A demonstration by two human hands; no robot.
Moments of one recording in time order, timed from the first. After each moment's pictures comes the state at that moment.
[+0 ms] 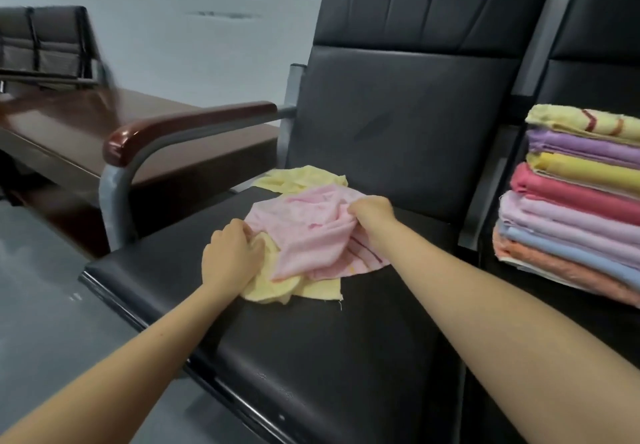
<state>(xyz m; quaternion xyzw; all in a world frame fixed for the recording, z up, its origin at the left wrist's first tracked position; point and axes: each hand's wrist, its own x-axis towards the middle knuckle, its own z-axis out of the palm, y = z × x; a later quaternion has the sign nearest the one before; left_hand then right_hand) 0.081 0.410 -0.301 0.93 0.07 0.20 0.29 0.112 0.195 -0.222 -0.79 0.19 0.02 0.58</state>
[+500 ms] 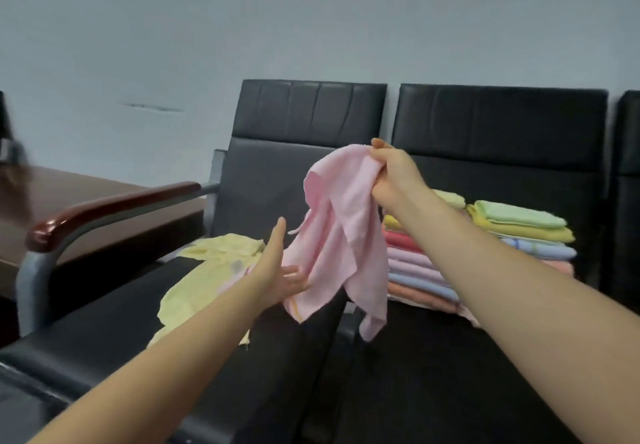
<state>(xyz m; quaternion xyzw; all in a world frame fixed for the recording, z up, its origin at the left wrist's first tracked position) -0.016 0.235 -0.149 0.53 0.01 -0.21 0.82 -0.039 0.067 -0.020 -0.47 0.00 -0.24 0.85</state>
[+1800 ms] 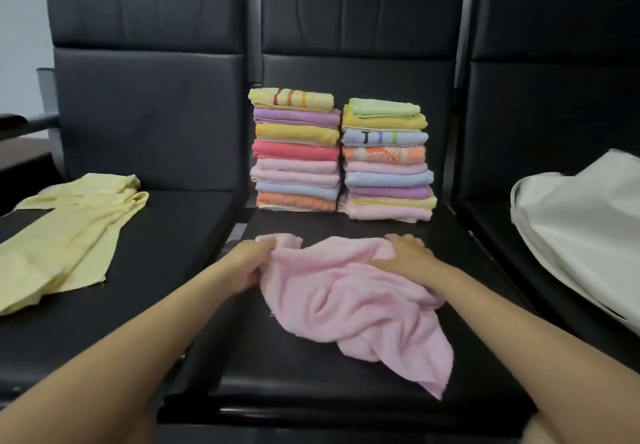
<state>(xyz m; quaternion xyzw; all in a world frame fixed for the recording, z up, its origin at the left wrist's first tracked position) -0.092 0.086 -0.256 0.72 -0.05 -0.30 0.62 -0.236 -0.146 -0.244 -0.95 0.28 0.01 0.16</state>
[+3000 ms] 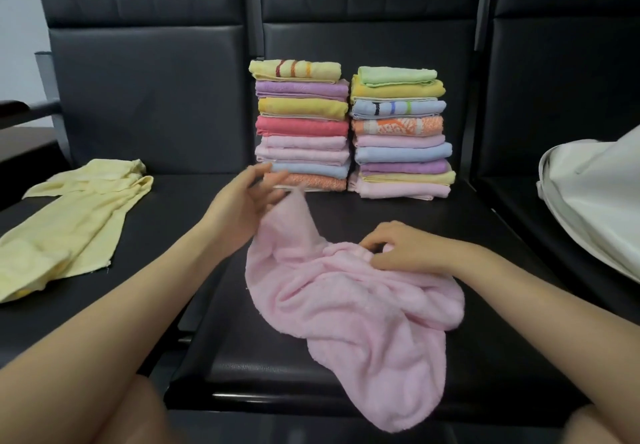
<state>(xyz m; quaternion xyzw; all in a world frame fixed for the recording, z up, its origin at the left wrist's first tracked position) -0.078 0.092 -0.223 0.56 -0.18 -0.24 0.77 -0.245 -0.120 -0.233 -0.95 0.06 0.08 0.28</state>
